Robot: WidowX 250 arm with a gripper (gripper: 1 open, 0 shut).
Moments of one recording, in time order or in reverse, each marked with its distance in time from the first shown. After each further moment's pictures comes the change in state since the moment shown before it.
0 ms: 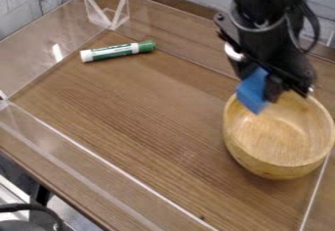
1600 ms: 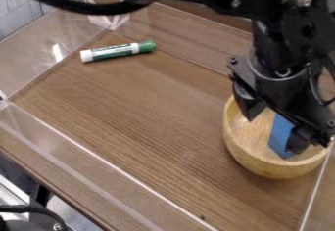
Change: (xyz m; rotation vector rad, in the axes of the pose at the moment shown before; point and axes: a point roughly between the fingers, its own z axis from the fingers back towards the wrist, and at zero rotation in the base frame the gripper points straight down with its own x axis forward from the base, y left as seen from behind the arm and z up) arm -0.022 -0.031 -0.007 -0.047 0.063 0.044
